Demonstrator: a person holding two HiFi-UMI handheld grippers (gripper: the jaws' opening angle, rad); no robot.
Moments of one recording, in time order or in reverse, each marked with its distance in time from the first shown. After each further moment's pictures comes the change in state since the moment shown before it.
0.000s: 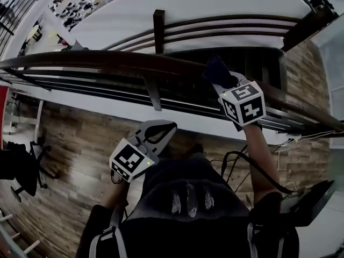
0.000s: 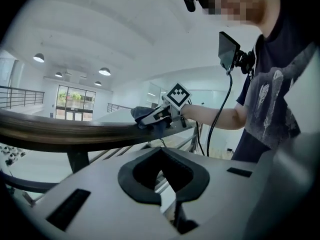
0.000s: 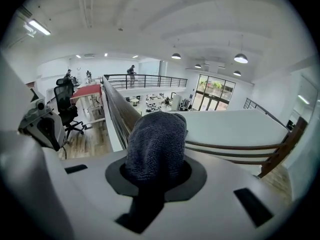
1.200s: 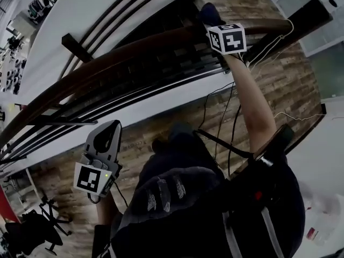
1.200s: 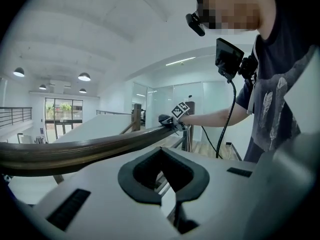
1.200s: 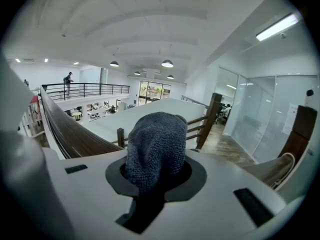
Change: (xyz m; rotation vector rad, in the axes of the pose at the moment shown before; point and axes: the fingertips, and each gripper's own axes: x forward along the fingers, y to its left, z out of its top) left arm 0.265 -0.250 0.064 0.080 0.012 -0.033; right arm -0.316 -0.459 -0.341 0.346 -0.091 -0.599
